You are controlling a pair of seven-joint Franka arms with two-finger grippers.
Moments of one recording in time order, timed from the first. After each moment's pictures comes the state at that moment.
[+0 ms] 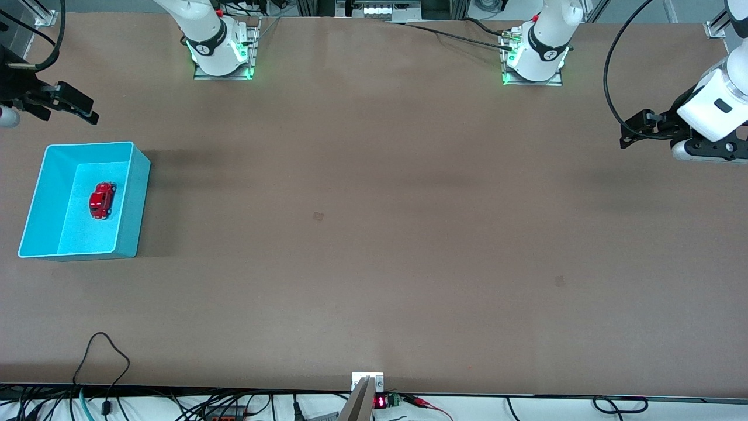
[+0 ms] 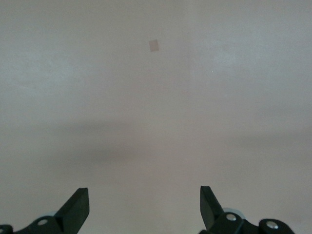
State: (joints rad) left arm -0.03 -0.05 0.01 -1.74 0.02 1.63 0.04; right arm 0.04 -0.17 -0.09 -1.82 -0.01 1.62 0.03
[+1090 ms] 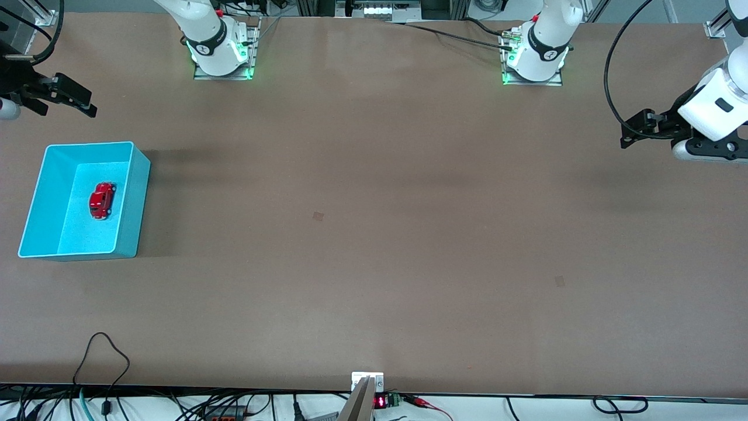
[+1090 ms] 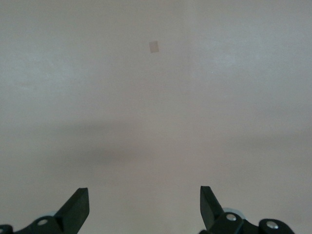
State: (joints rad) left arm -0.03 -0.05 0.01 -1.74 0.02 1.62 0.04; right arm 0.04 -0.18 -0.10 -1.82 -0.02 1.59 -0.02
